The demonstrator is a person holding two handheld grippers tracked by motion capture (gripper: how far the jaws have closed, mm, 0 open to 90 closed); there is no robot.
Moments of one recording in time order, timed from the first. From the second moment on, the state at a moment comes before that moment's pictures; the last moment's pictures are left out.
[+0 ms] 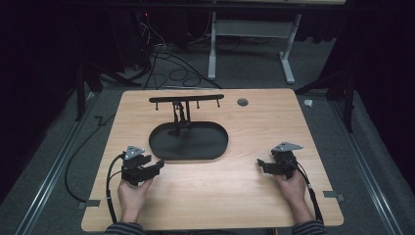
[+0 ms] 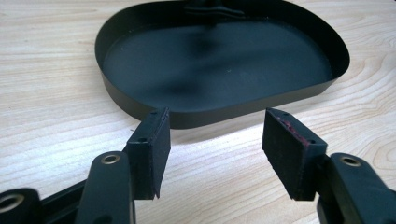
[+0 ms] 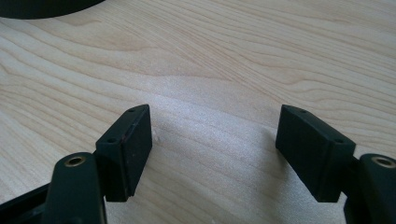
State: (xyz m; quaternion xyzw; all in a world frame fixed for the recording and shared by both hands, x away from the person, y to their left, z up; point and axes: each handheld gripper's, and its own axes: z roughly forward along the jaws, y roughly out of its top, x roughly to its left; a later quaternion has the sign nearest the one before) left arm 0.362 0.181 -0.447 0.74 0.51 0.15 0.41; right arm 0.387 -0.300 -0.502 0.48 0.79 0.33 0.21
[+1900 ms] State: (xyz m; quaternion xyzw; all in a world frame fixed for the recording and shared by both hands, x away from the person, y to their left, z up) left arm 0.368 0.135 -0.499 0.79 0.48 0.18 0.34; right arm 0.387 -0.300 -0.502 0.48 0.79 0.33 0.21
